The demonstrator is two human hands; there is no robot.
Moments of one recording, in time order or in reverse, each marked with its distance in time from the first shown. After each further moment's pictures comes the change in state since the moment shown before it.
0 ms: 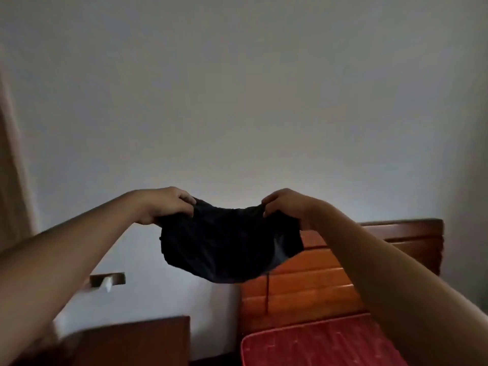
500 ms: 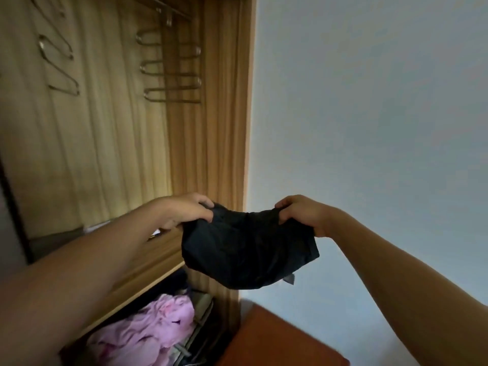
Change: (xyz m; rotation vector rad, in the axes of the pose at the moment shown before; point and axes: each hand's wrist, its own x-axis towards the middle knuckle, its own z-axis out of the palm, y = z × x) left_hand -0.154 -0.232 -0.214 -0.104 0.544 -0.511; right_hand 0.170 -0.166 0.372 -0.031 -0.703 -0.250
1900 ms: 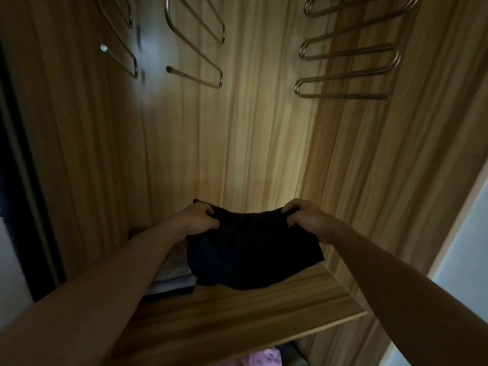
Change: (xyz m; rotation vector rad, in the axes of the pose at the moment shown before) left_hand 0.175 -0.232 -0.239 0.008 0.578 -0.394; right_hand 0.443 -0.158 0.266 -0.109 -0.464 -0.333
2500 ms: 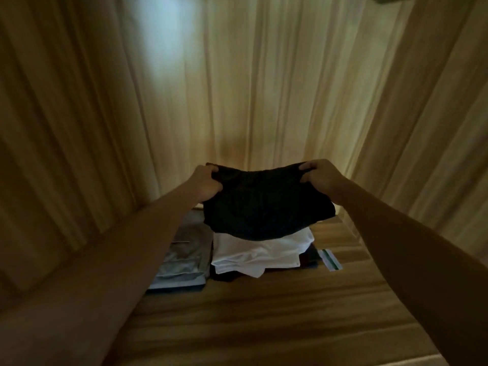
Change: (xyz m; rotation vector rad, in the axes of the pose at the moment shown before) left_hand 0.202 -0.057 0.007 -0.129 0.234 -0.152; right_hand 0.257 0.039 0.020 -0.068 0.011 -0.078
